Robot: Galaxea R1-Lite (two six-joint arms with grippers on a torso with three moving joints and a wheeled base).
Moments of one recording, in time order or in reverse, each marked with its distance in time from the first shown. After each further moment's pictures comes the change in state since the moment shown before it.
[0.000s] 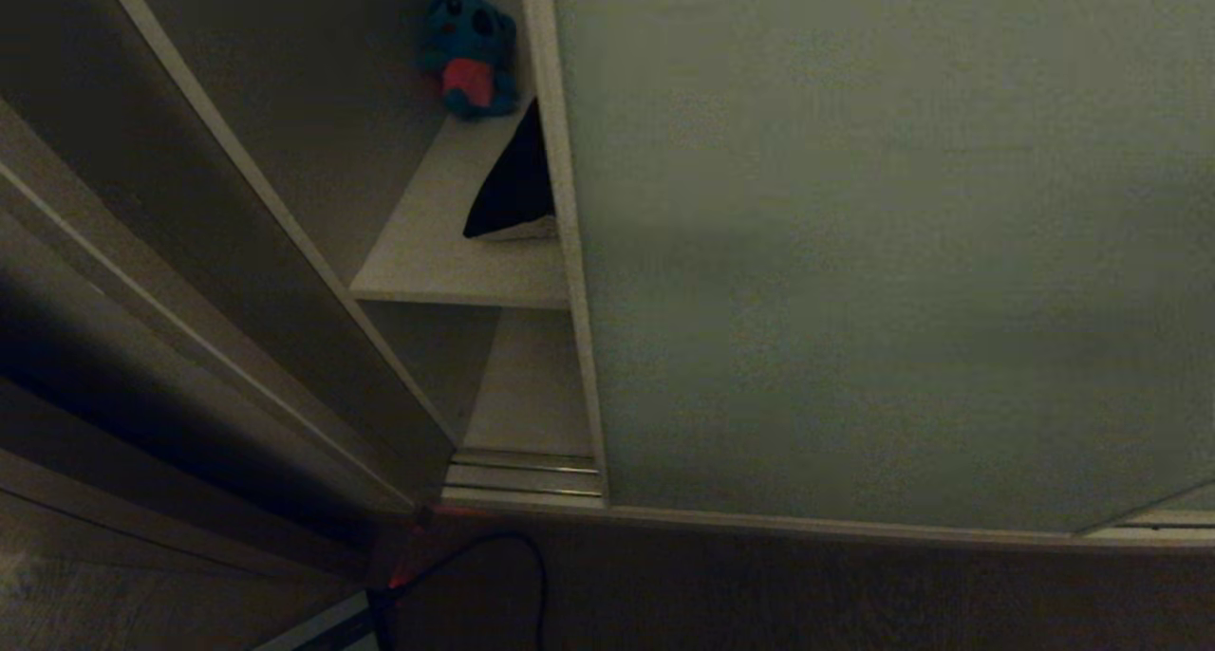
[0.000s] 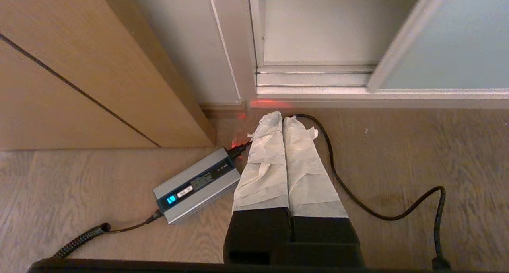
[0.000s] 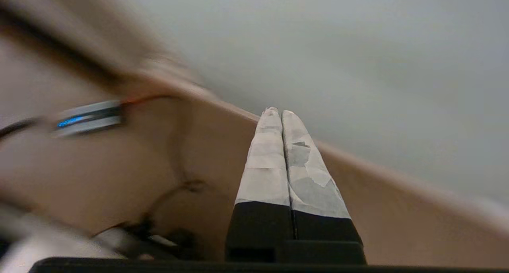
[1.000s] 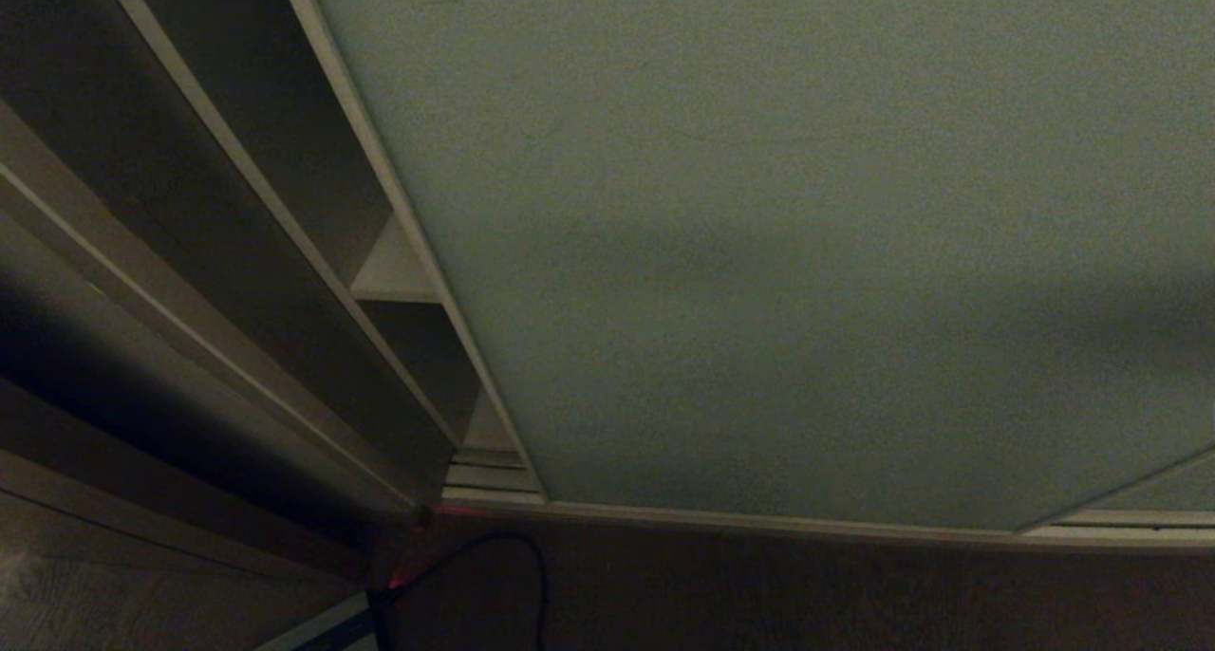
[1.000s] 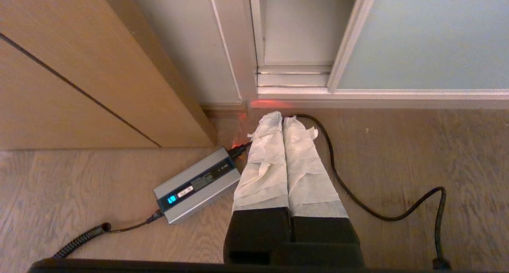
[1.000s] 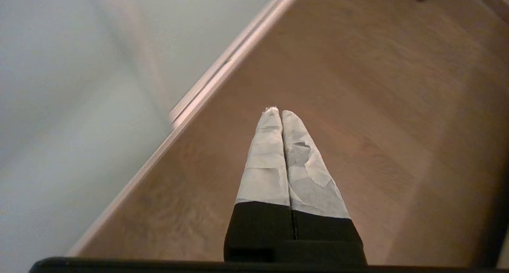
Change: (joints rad) left arm 0.000 0.000 0.000 0.000 0.000 0.000; right arm -1.281 0.362 -0.054 -0.121 -0.060 0.099
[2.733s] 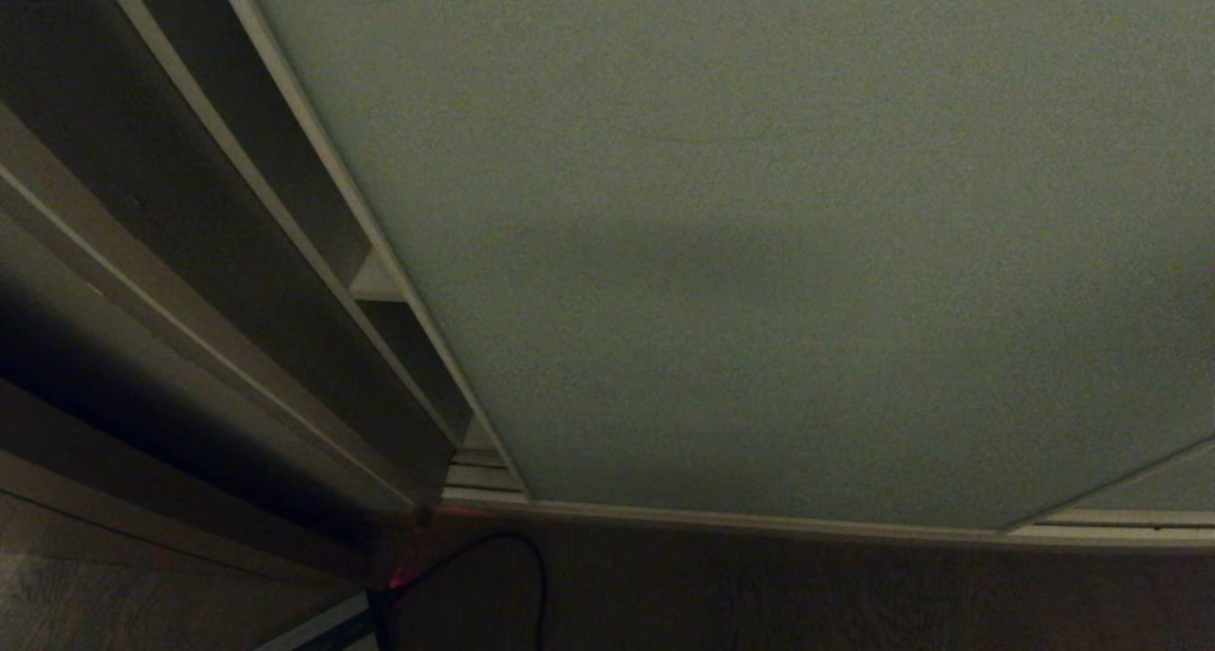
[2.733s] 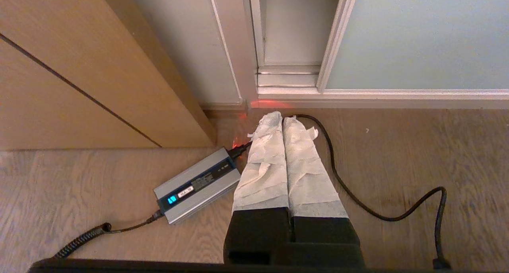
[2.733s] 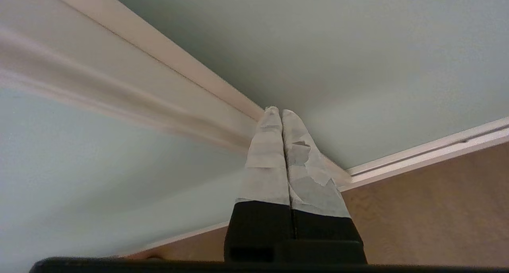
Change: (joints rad) left arm 0.000 0.000 0.000 0.000 0.000 0.000; right arm -0.090 0.484 -0.458 -0.118 1.004 0.113
